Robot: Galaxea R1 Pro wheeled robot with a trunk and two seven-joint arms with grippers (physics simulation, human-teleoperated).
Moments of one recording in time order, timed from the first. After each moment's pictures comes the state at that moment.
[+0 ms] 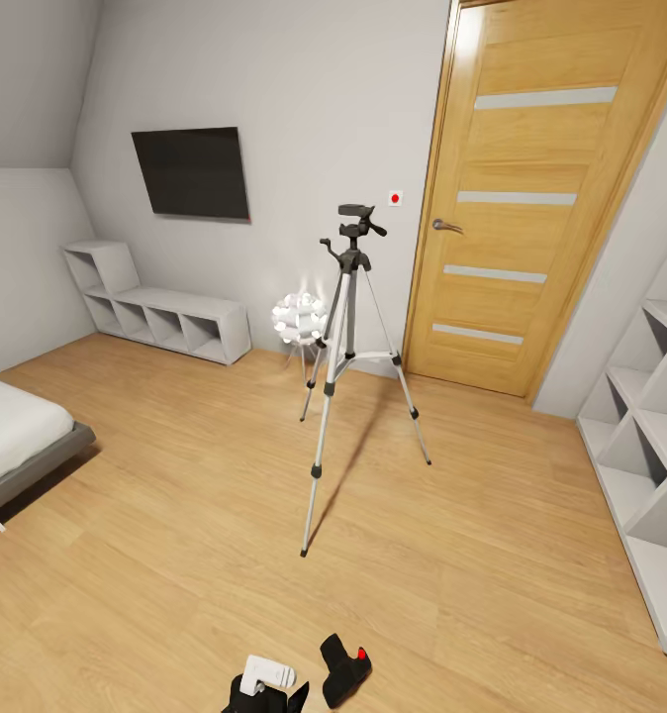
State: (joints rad) left arm -0.20 -0.09 -0.10 -0.64 -0.01 -0.05 -0.30; right arm -0.05 0.00 -0.03 -0.63 -0.01 -0.03 0.01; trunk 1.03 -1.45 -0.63
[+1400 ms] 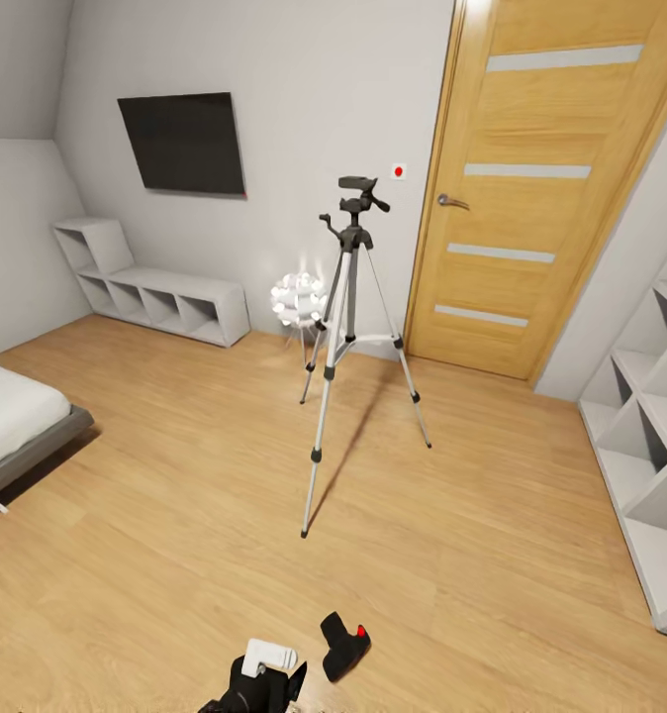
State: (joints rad) left arm -0.20 -0.10 -0.12 -0.70 -0.01 -0.02 -0.20; right arm -0.06 -0.06 -0.13 -0.66 -0.01 -0.06 0.01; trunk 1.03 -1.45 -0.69
